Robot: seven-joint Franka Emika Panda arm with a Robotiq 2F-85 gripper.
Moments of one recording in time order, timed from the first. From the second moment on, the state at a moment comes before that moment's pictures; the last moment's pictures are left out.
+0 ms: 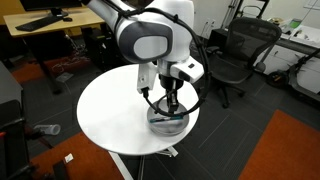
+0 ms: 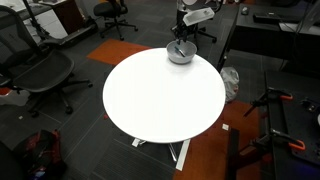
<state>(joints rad) -0.20 0.63 -0.18 -1.73 0.06 2.45 0.27</state>
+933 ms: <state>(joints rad) -0.19 0.47 -0.18 -1.76 0.06 2.35 0.26</state>
